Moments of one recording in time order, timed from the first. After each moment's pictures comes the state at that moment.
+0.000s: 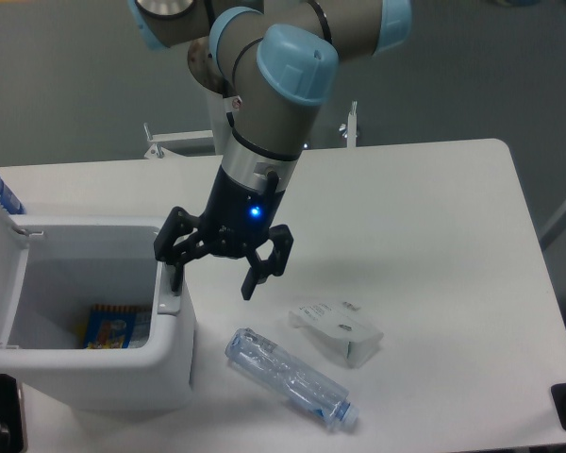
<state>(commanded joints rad) 2.37 -1.79 -1.54 -1.00 1.04 0.12</state>
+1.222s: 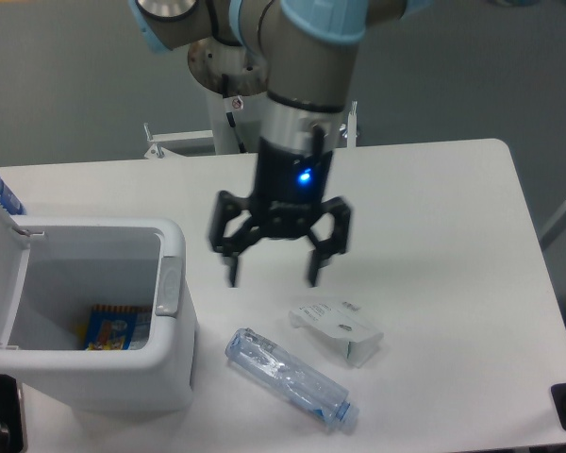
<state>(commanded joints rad) 2.47 -1.78 -1.38 -0.96 1.42 0.15</state>
